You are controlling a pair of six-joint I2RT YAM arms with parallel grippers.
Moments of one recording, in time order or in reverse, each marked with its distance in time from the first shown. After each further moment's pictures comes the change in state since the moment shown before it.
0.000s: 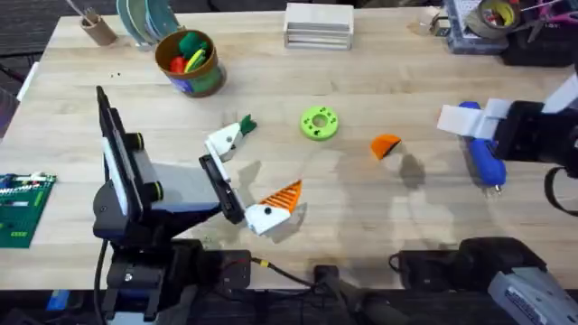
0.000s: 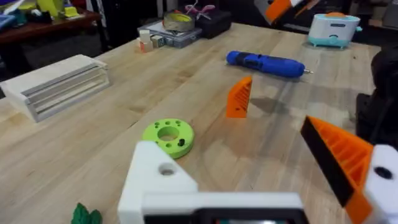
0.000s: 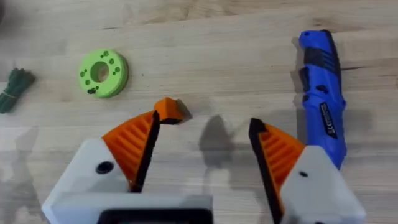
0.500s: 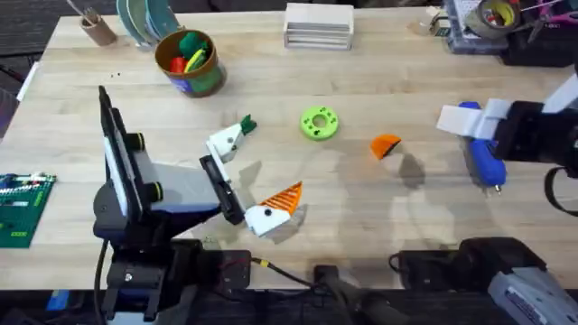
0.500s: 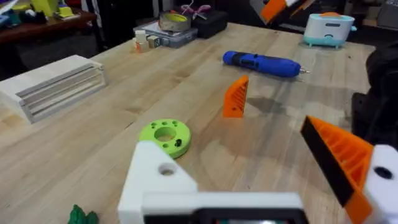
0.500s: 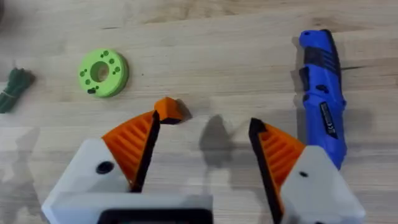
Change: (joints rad) left arm 0.000 0.000 0.000 -0.002 0.015 0.000; right arm 0.000 0.000 0.000 -0.001 0.000 0.001
